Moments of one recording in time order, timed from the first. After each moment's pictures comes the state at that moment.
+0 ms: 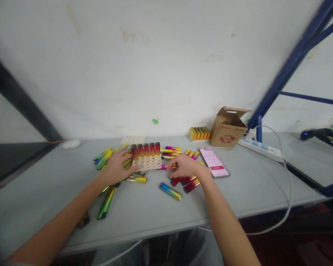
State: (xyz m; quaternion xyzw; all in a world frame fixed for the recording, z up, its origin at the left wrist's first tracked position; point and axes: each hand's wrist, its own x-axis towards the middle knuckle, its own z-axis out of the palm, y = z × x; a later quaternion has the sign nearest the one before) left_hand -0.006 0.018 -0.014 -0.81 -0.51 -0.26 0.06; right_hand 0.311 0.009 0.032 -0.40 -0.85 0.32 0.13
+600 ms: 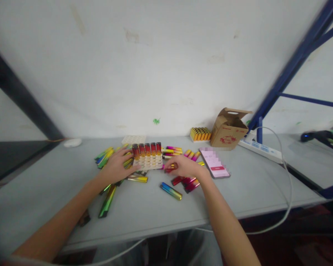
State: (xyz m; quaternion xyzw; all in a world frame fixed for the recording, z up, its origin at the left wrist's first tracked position) left_hand -0.008 0.017 -0.012 -0.82 -0.51 -0.26 0.06; right_hand 0.302 0.005 0.035 -0.38 -0.84 0.34 0.18
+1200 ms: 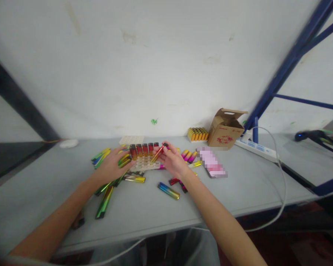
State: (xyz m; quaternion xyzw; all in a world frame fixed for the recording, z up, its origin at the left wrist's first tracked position) left_hand -0.013 0.017 -0.007 -0.80 -0.51 -0.30 0.05; right_hand 0.253 0.001 0.026 -0.30 -0.40 0.68 0.54
